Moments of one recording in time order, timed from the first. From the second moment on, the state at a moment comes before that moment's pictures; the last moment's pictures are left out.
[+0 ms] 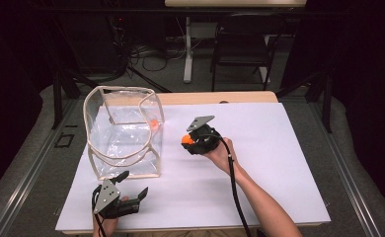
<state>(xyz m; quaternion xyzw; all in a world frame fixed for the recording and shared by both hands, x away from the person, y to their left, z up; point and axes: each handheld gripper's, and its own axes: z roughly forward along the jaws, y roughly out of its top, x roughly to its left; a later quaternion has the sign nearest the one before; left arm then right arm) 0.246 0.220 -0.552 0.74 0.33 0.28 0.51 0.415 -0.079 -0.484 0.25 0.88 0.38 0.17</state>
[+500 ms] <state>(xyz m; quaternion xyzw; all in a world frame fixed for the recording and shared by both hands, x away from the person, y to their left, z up) 0.245 0.218 -0.552 0.74 0.33 0.28 0.51 0.412 -0.084 -0.470 0.25 0.87 0.39 0.18</state>
